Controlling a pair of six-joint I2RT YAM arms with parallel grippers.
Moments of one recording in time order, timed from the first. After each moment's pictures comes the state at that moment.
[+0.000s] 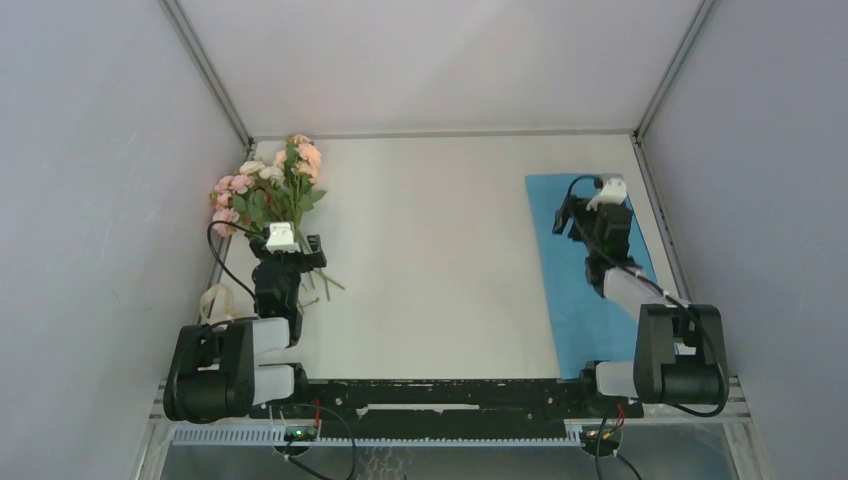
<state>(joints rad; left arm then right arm) 0.06 1.26 0.13 1.07 -0.01 0.03 -0.04 1.33 0.43 0.55 -0.05 0.13</state>
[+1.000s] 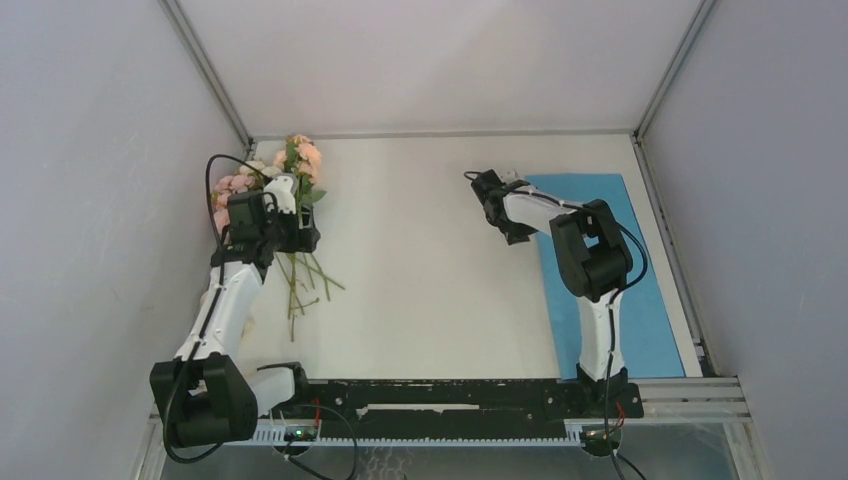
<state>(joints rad) 0.11 1.14 0.83 -0.33 0.25 0.13 0.43 2.06 1.44 -0.74 0.70 0.13</state>
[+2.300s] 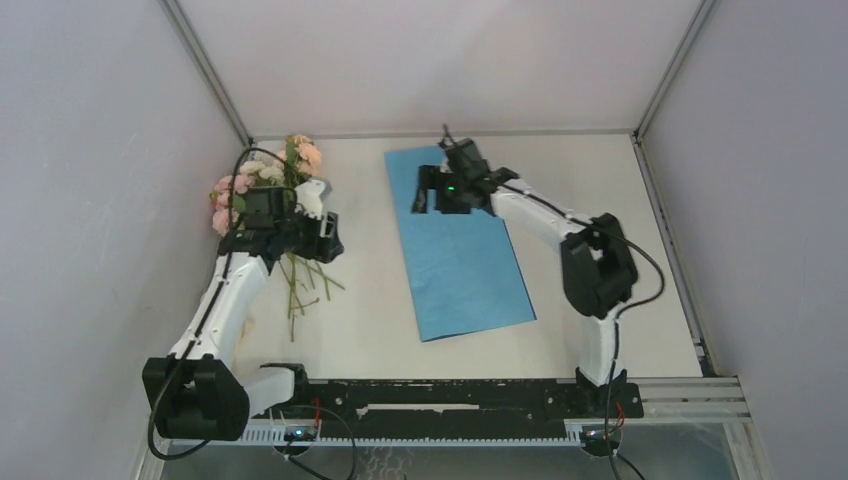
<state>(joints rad) 0.01 1.17 0.94 -0.60 0.39 0.21 0.60 2.02 1.67 -0.40 -0.17 0.53</state>
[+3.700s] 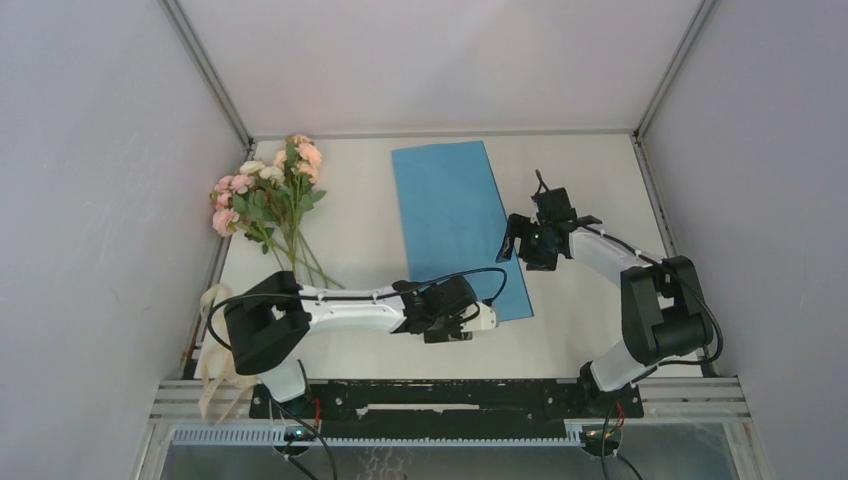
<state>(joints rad) -1.16 1.67 0.96 -0.38 -0.13 0.43 0.25 1.57 0.90 -0.43 -0.24 0.46</state>
